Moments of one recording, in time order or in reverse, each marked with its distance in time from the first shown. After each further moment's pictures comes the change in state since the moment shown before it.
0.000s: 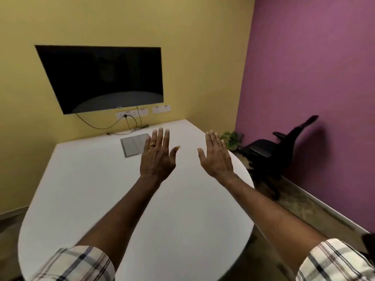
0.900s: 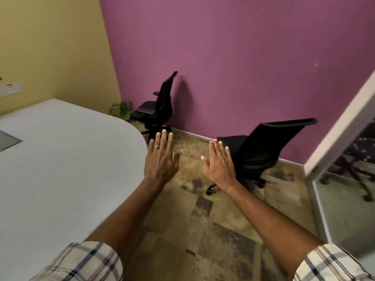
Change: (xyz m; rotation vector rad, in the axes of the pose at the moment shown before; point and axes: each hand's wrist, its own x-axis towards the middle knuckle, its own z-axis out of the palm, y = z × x) left_hand -0.261 0.305 0.010 -0.226 -0.299 0.586; right_hand -0.440 0.166 -0.171 -0.404 0.007 0.665
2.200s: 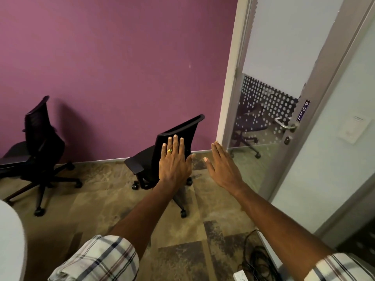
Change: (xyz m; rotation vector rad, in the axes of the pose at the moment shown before) left_hand 0.099 0.350 0.055 -0.152 -0.127 0.587; right_hand -0.064 0.305 -0.102 -0.066 0.191 0.421
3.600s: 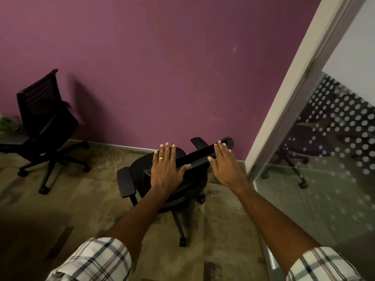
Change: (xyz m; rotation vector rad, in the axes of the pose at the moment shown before) left_hand 0.383 -0.072 0.214 0.072 -0.091 -0.316; right_hand 0.425 0.186 0.200 0.107 -0.236 -0.200
